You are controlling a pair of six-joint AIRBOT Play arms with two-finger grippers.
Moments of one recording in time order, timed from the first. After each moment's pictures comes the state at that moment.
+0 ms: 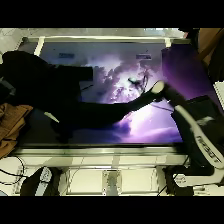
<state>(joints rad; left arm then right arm) 0.63 -0.78 0.95 0.83 -0.90 -1.35 0.24 -1.45 1.24 -1.06 1.19 1.10</state>
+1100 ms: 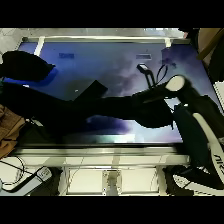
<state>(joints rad) 0.65 -1.13 1.32 1.15 -1.24 -1.35 0.30 -1.28 1.15 -0.93 1.02 1.17</state>
